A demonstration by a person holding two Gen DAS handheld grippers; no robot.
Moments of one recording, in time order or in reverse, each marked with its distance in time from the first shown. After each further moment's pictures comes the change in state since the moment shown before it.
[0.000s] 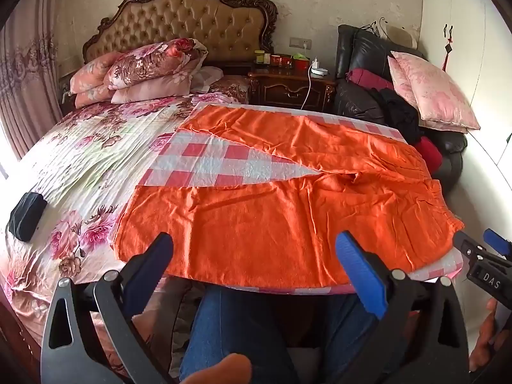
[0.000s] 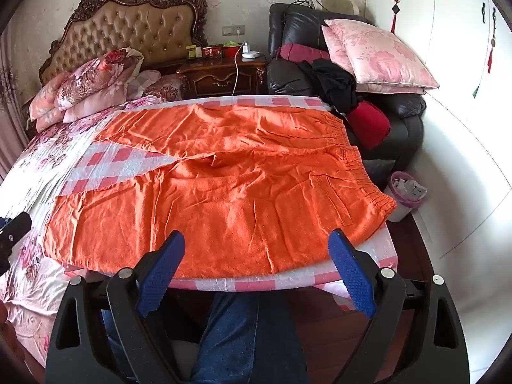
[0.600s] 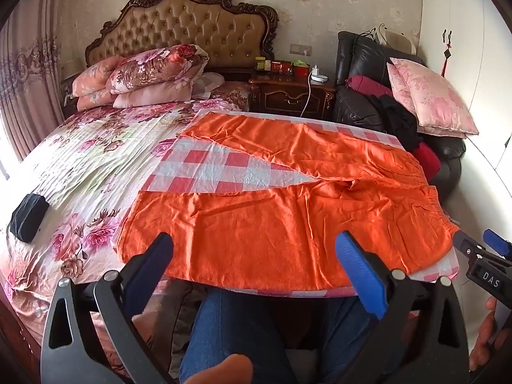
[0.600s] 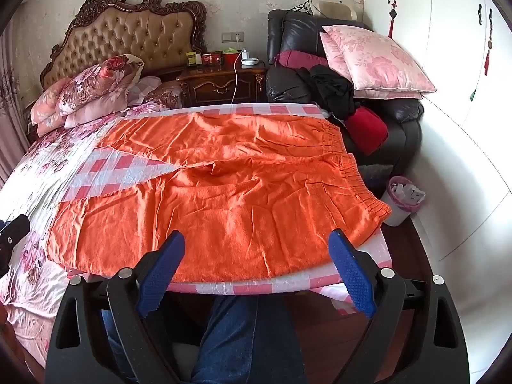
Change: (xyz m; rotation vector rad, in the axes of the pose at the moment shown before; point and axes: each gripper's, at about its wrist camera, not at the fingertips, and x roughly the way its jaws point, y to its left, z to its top) left arm -0.014 -0.007 0.004 -0.001 -0.021 0.013; right arm -0.012 -0.007 0.004 0.021 -0.021 0.021
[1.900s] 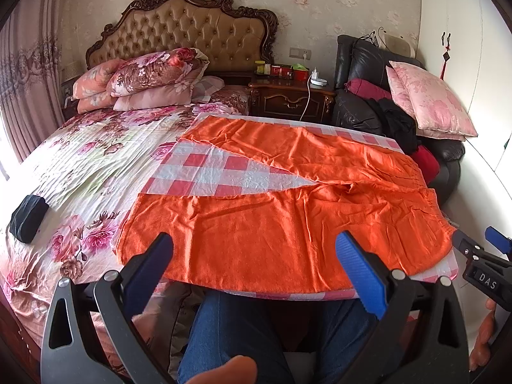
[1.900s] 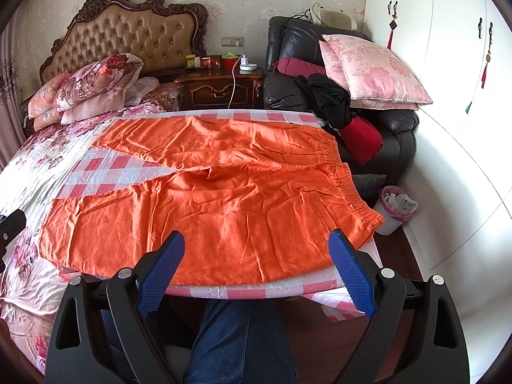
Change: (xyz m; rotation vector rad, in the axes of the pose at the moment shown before) left arm -0.004 -0.001 -0.002 -0.004 -0.021 -0.005; right arm -0.002 0.006 0.001 -0.037 -0.023 -0.055
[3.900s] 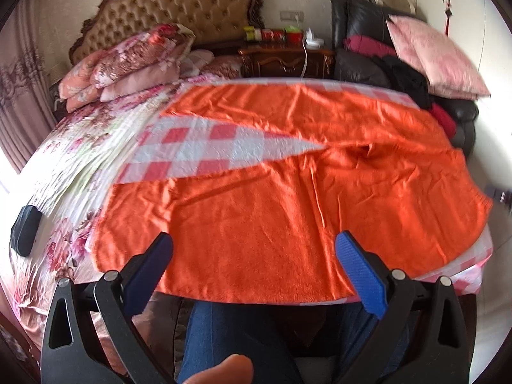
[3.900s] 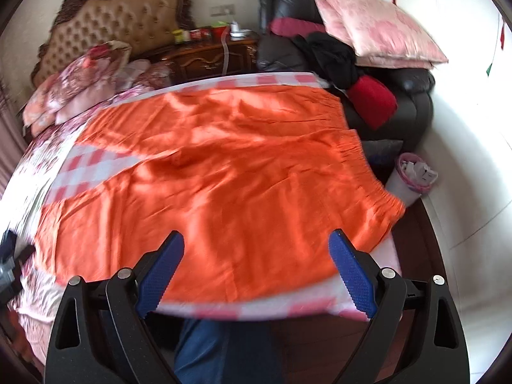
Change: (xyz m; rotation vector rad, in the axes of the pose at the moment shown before) left arm 0.121 -0.026 -0.015 0.114 0.160 0.029; right arm 0.122 -0.080 0.028 0.108 0.181 0.071
